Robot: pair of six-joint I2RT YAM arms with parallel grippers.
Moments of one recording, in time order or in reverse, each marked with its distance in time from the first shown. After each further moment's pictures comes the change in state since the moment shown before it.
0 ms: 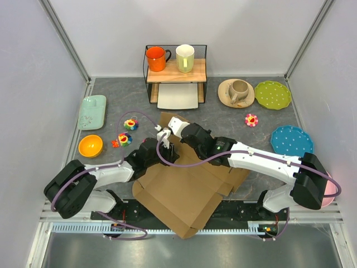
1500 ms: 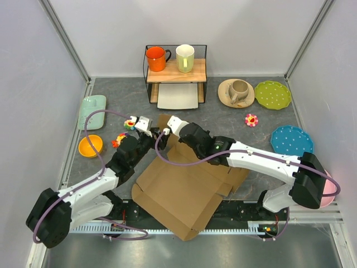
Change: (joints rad) left arm 0.066 -0.348 -0.020 0.111 -0.196 0.116; right arm 0.008 0.007 0.021 -0.023 -0.014 0.064
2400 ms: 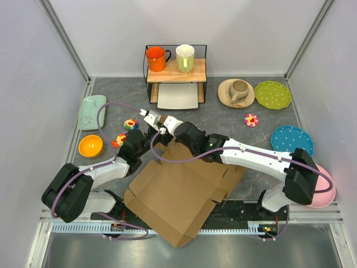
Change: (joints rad) left arm 0.053 0.317 0.053 0.365 0.339 -0.068; right arm -0.001 0.079 0.066 -0.055 -0.031 0.048
